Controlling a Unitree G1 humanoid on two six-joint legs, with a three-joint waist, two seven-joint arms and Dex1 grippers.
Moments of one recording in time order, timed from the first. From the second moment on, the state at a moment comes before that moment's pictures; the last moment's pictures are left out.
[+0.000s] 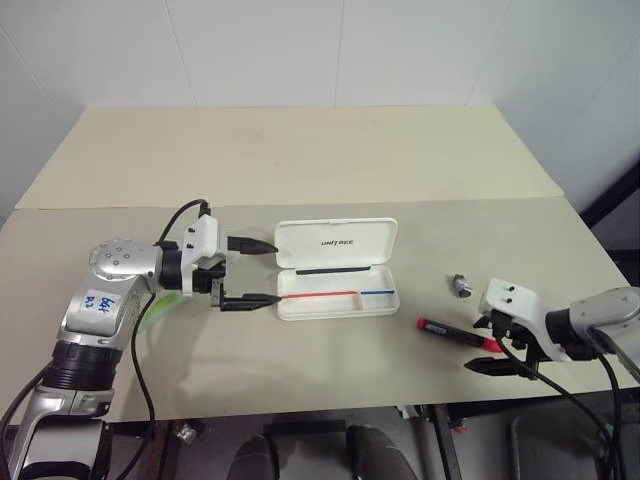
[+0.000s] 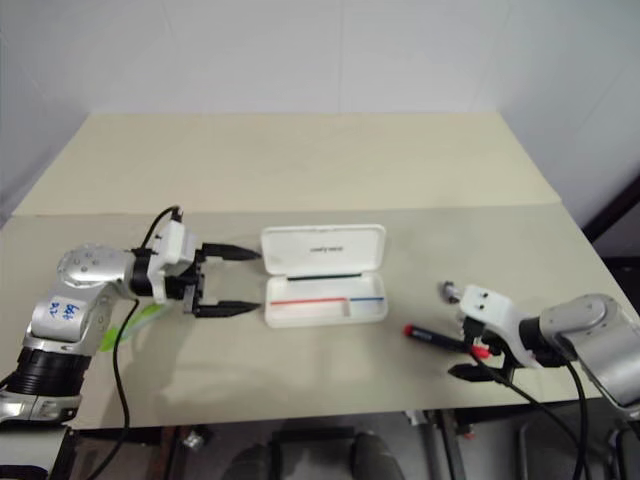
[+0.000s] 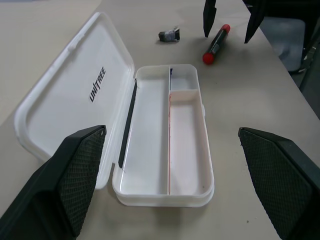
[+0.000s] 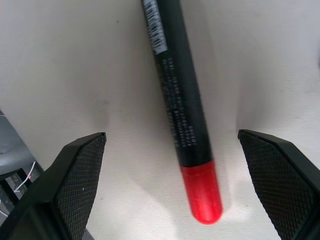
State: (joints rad) left arm -0.53 0.72 0.00 0.03 -0.39 0.23 -1.23; right arm -0.22 -1.19 0.07 -0.31 0.31 0.83 1.11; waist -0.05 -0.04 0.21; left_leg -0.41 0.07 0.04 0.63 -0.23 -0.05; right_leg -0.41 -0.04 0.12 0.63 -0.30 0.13
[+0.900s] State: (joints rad) left arm -0.50 0.73 0.03 0.00 -0.39 0.24 -1.17; right arm -0.50 -1.15 0.20 -0.19 0.18 0.63 1.22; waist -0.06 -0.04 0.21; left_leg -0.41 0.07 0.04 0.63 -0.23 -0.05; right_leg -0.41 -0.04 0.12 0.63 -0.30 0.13
